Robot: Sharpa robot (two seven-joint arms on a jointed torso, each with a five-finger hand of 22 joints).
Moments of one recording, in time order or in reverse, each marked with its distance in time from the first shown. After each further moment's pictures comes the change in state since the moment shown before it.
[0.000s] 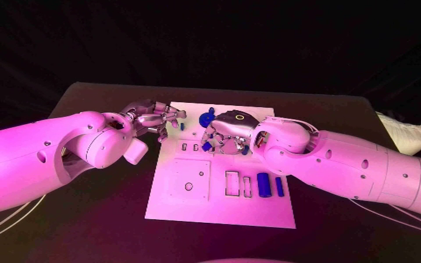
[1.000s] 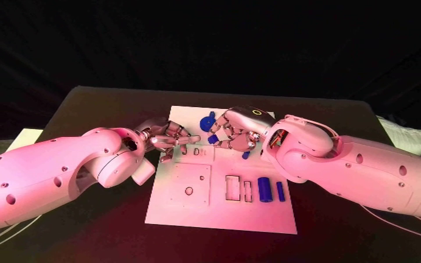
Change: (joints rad) left arm -0.053 0.030 -0.001 0.047 -0.237 0.022 -0.072; left_hand -0.122 -0.103 -0.121 0.037 0.000 0.071 -0.041 0.136 0.033 0.040 -0.028 0.067 -0.005 0.000 -0.015 0.079 0.000 -0.015 0.083 -0.020 0.101 0.142; right arm 0.004 -0.119 0.038 0.168 0.108 -0.086 -0.122; right_hand -0.012 -0.004 0.001 0.001 0.010 0.000 0.000 0.000 0.000 0.000 0.000 -0.006 -0.005 0.000 0.000 0.000 0.000 0.000 0.000 0.000 0.000 0.000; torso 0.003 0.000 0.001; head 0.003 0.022
